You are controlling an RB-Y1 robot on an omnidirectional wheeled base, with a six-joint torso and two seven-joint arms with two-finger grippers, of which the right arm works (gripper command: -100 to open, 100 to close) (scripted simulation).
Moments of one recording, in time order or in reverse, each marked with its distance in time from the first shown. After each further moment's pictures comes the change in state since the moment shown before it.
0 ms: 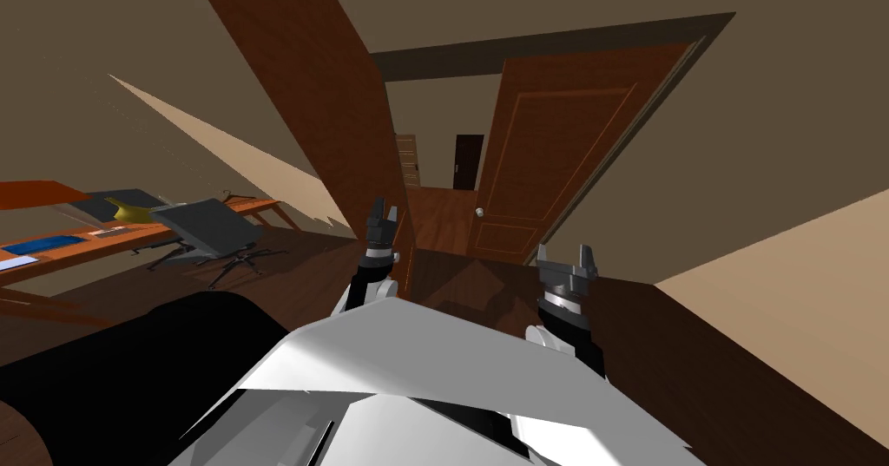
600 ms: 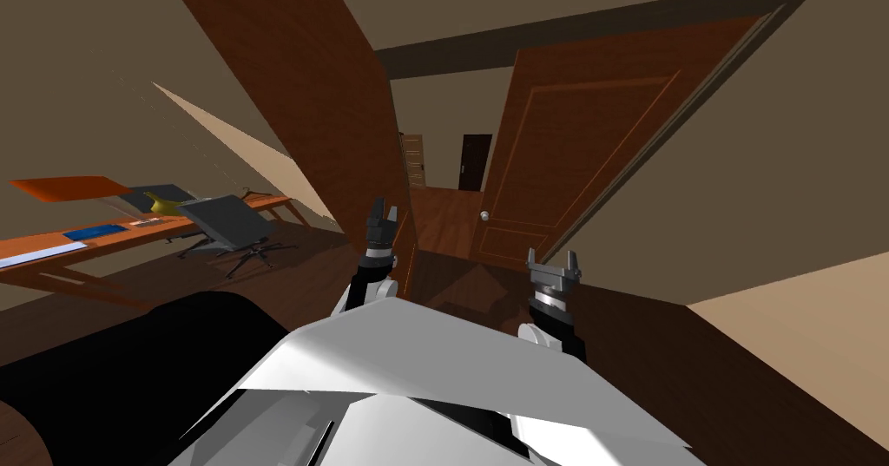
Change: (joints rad) arm -0.044 -0.024 0.047 0.136 -0.111 -0.045 -0.098
